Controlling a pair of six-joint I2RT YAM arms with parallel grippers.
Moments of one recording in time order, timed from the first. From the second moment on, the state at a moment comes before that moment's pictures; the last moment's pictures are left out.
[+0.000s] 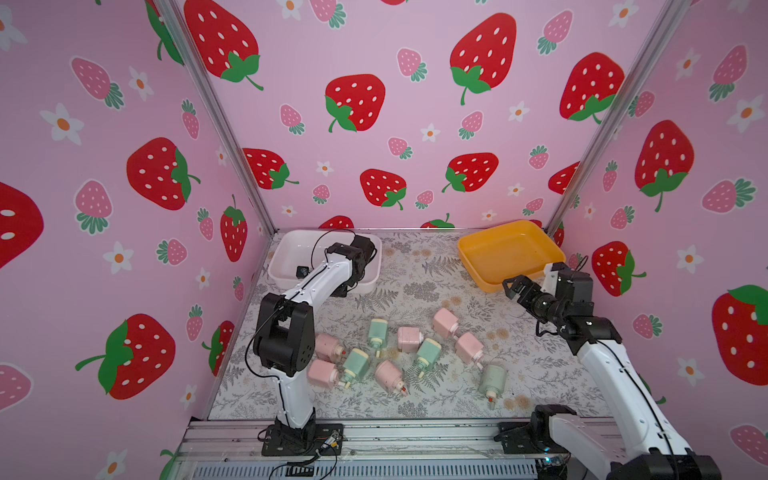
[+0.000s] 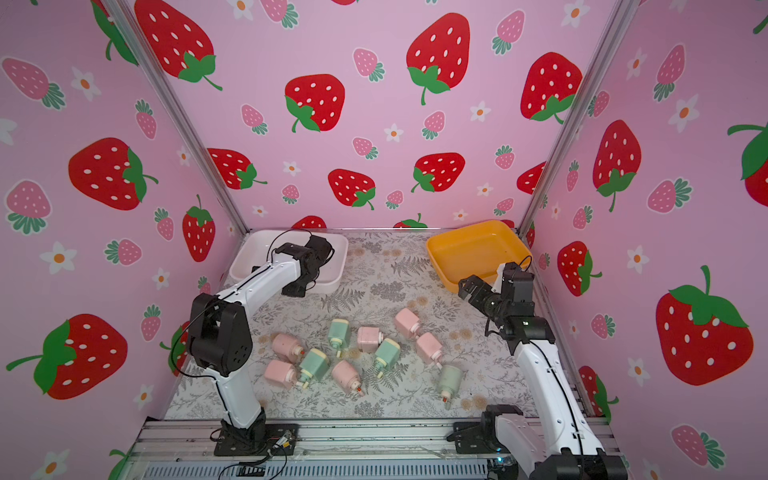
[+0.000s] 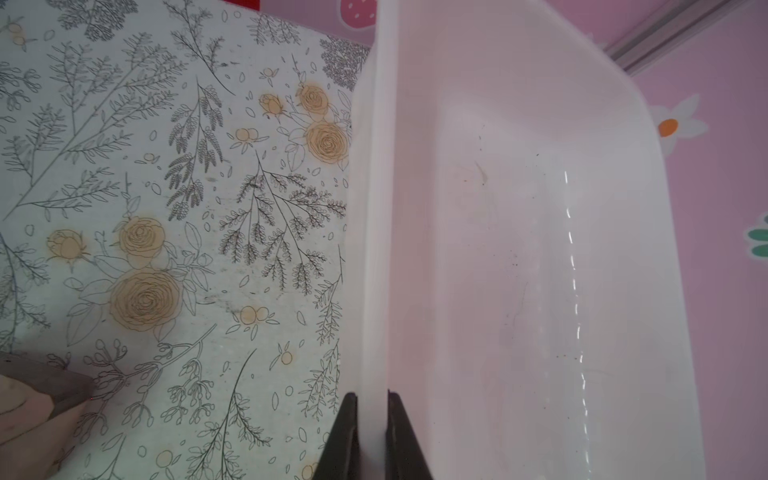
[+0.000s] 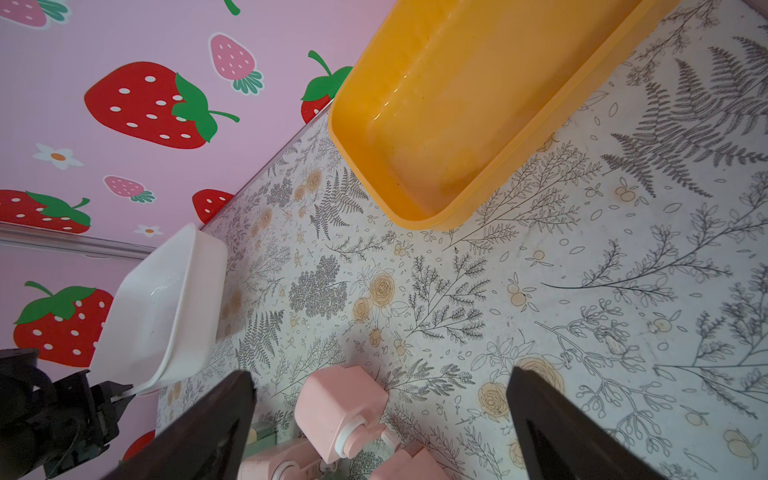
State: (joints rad) left arm -0.34 1.88 1.54 -1.11 -0.72 -1.96; right arm -0.02 0.98 0.83 -0.49 -0.25 0.63
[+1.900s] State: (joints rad) left arm -0.44 1.61 1.25 -0.61 -0.54 -1.21; right arm -0.03 1.37 0.88 -0.28 -0.10 0.30
